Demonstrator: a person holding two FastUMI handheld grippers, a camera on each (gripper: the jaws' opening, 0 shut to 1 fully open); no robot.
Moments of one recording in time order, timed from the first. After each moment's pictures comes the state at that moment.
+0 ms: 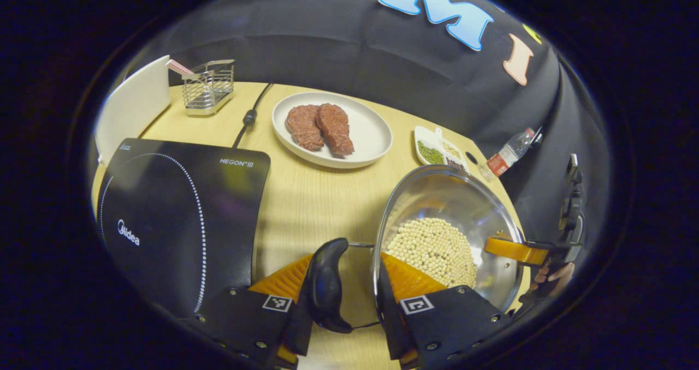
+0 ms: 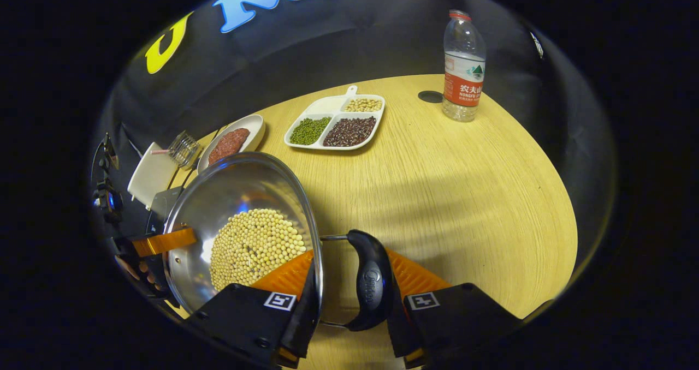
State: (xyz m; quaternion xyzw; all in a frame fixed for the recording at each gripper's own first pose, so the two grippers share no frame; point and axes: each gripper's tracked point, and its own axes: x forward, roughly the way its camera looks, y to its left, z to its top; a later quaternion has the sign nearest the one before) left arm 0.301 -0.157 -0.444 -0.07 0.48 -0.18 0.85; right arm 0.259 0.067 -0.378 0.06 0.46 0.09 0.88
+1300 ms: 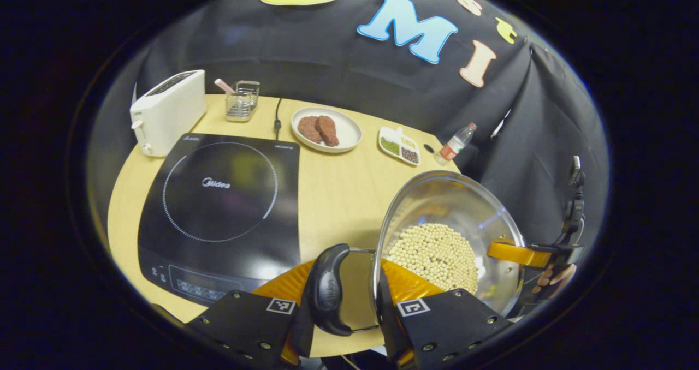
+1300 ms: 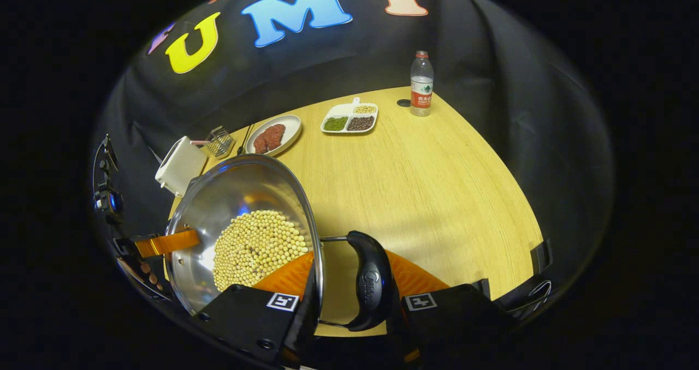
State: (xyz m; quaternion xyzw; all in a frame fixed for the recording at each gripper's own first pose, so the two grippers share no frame) left arm 0.156 -0.068 -0.312 -0.08 0.47 -0.22 0.85; right arm 0.055 0.105 -0.261 0.06 0.45 0.05 0.89
